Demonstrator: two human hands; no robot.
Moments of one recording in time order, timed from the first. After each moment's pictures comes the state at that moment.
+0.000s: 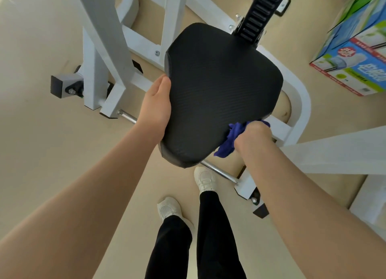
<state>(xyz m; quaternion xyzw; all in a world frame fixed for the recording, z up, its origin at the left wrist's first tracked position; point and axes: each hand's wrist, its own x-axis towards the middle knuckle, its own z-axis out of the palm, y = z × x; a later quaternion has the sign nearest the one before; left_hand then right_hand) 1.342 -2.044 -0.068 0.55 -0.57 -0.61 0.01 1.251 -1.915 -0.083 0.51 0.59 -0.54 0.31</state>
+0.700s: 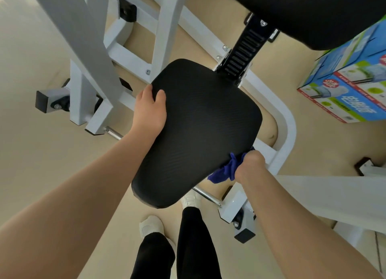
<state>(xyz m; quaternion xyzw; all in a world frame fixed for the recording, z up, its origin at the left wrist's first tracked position) 1.270 -2.076 -0.081 0.57 -0.65 -0.50 -0.01 1.180 -1.892 -0.118 0.50 0.59 -0.52 0.36</state>
